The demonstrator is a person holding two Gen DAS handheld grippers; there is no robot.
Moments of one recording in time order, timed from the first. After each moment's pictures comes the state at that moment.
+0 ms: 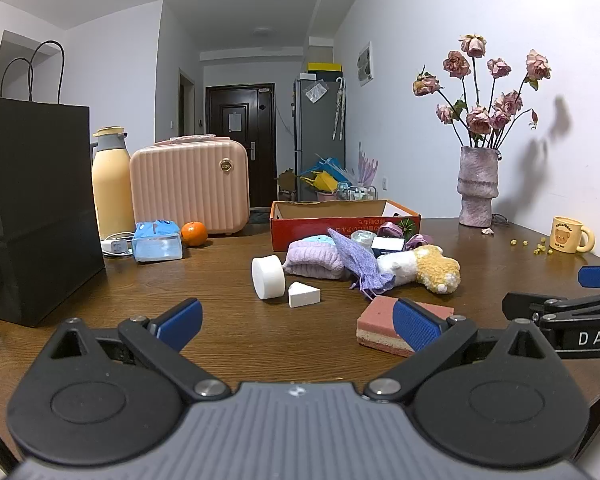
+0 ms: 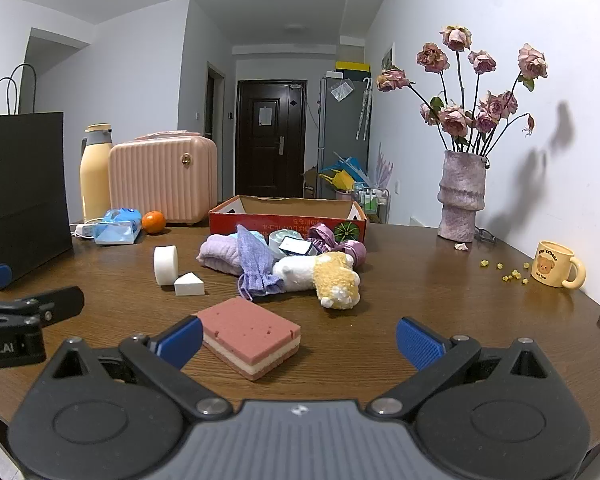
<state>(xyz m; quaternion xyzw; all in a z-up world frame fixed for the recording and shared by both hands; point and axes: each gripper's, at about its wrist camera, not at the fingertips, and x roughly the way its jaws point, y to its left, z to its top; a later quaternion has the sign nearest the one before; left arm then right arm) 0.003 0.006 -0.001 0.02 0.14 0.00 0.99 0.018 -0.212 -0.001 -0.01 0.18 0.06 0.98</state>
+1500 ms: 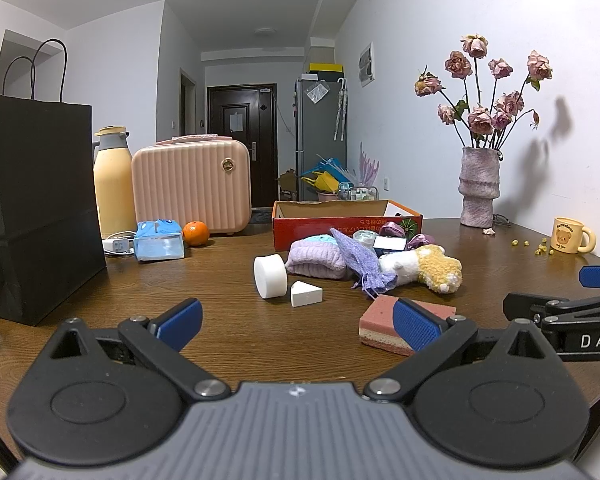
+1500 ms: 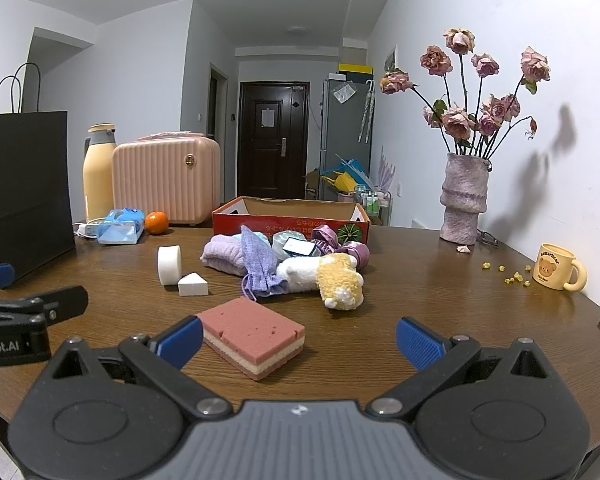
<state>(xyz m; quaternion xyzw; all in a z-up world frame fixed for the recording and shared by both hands) 0.002 0.005 -0.001 0.02 0.14 0.00 0.99 0.016 -0.208 -0.001 -0.01 0.17 0.06 0.98</state>
